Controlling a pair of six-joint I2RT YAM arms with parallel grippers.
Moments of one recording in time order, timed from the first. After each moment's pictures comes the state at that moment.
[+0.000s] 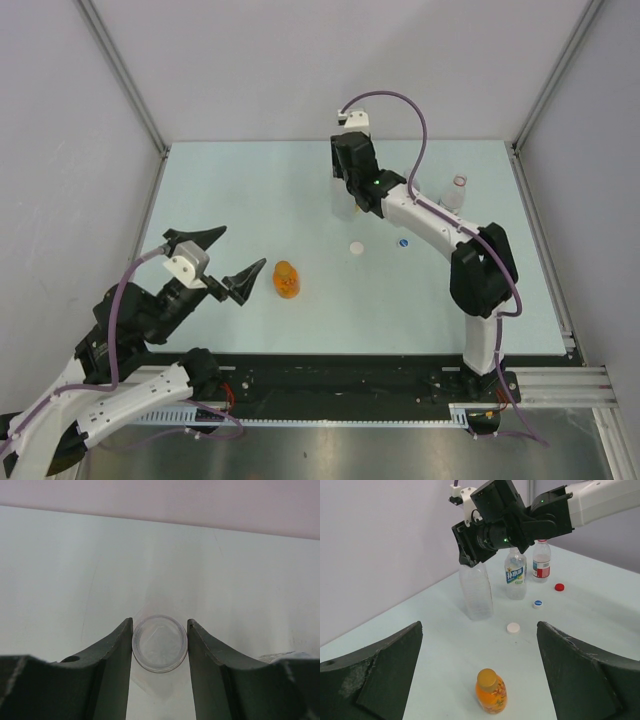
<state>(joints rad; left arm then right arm) -0.95 0.39 0.88 -0.36 -0.26 0.17 0.66 1.93 1.70 -0.11 0.51 0.18</state>
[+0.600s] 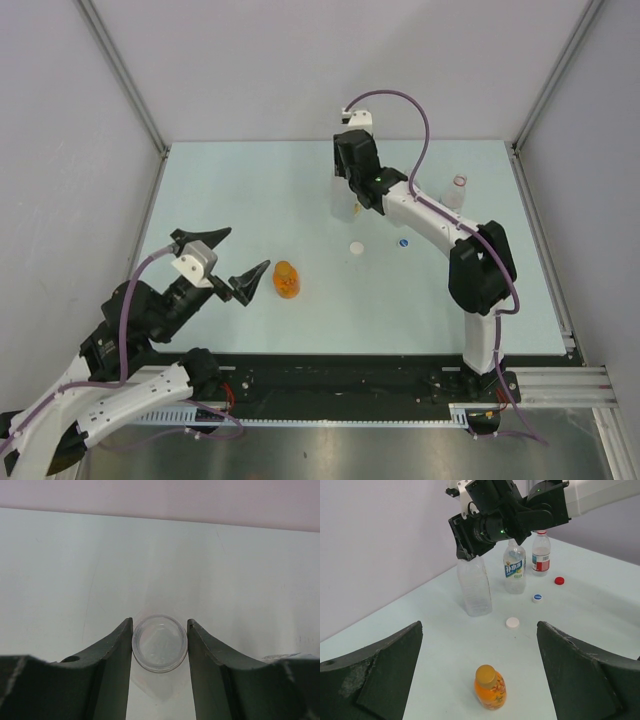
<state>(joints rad) -0.95 0.40 0.86 -0.36 -0.26 0.17 0.64 1.96 1.72 -0.13 0.48 0.21</state>
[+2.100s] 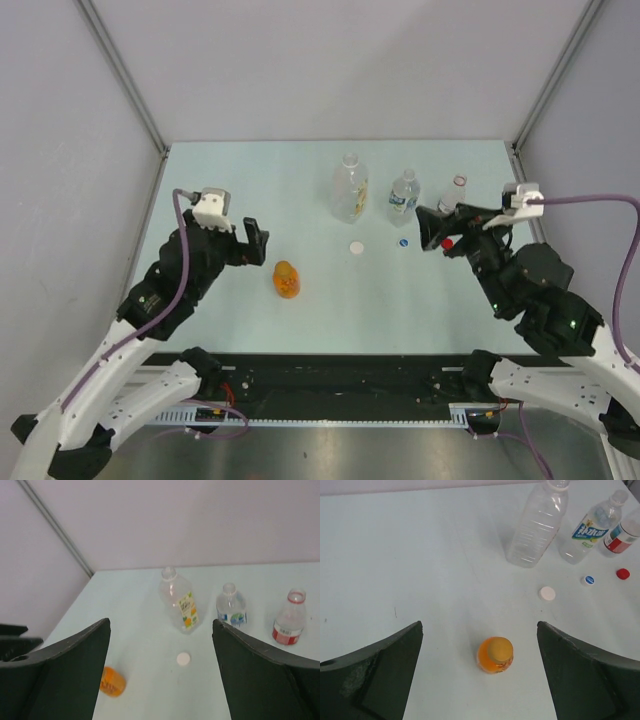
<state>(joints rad) -0.65 0.71 0.93 -0.50 -0.32 -0.18 0.96 0.73 1.14 -0.30 0.68 0.25</state>
